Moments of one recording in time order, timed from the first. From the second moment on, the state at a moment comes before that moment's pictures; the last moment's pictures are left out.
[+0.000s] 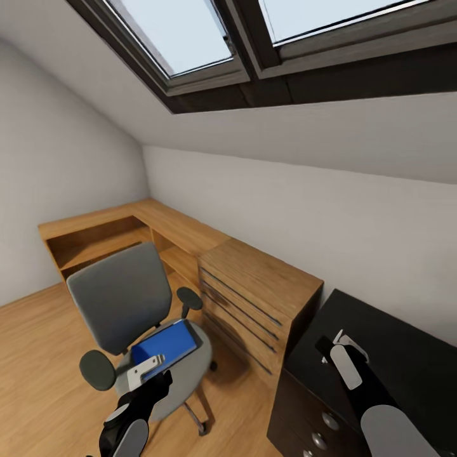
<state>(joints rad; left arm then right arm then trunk) -0.08 0.02 -0.29 -1.55 0.71 0.41 0.79 -0.60 -0.04 -0.18 -0.72 -0.69 0.32 -0.44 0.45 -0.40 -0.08</state>
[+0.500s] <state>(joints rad) -0.08 0.02 -0.32 -1.57 0.71 0.41 0.79 -0.68 -0.05 -0.17 -0.51 -0.69 0.26 -0.43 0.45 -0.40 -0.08</state>
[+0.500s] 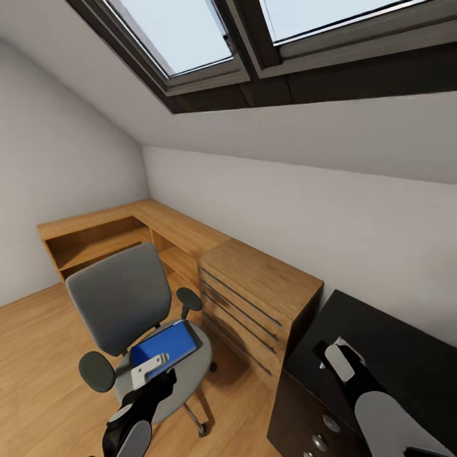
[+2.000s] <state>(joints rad) -0.09 0.02 -0.34 -1.60 0.72 0.37 0.95 -0.75 -0.05 -0.17 -0.37 -0.69 0.14 -0.44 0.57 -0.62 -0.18</state>
